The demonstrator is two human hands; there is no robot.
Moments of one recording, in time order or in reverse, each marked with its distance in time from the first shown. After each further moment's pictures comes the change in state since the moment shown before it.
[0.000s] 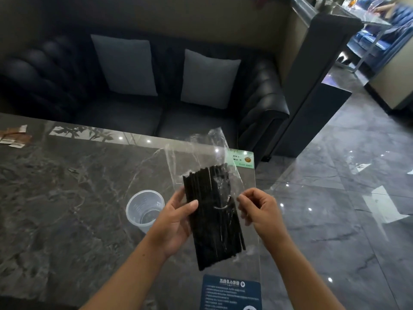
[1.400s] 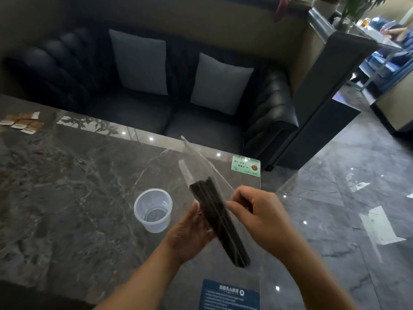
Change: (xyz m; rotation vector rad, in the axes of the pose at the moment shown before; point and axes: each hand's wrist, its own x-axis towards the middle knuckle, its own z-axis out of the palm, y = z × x) left_hand 0.007 -0.026 -0.008 -0.189 -0.156 -0.127; right_hand -0.015 -0.099 0.031 -0.602 -0.204 -0.274
